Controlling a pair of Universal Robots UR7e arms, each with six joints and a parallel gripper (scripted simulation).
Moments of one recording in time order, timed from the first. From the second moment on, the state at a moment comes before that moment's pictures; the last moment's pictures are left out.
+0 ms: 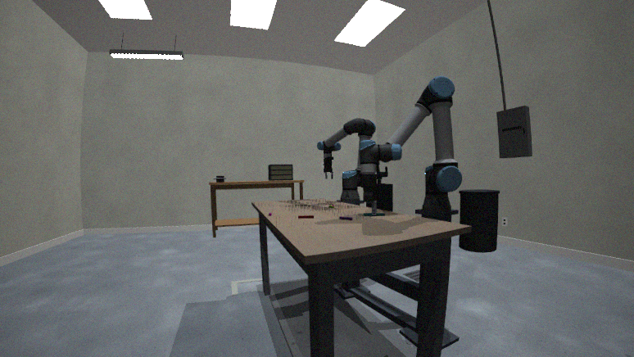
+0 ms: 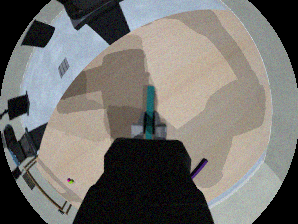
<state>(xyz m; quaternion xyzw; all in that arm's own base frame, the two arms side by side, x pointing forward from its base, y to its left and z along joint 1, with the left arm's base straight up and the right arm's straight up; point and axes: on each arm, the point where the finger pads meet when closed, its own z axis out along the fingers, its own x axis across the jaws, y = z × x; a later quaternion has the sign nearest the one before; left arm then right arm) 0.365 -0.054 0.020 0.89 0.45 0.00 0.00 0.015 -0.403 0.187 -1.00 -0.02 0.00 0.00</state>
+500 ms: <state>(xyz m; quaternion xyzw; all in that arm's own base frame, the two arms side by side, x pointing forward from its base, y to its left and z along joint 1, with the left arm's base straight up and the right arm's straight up) 0.365 -0.053 0.025 0.89 0.45 0.00 0.00 0.015 -0.403 0.187 -1.00 -0.02 0.00 0.00</state>
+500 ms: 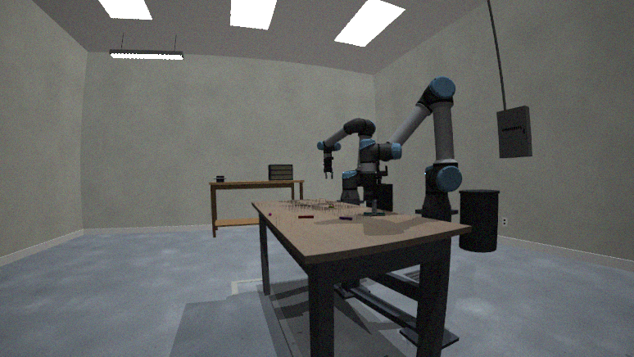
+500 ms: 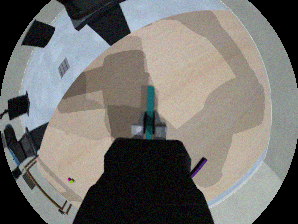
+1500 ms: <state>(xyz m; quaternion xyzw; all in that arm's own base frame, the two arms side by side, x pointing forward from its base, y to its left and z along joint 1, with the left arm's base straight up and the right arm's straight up) 0.365 -0.053 0.120 0.89 0.45 0.00 0.00 0.015 -0.403 0.187 -1.00 -0.02 0.00 0.00</state>
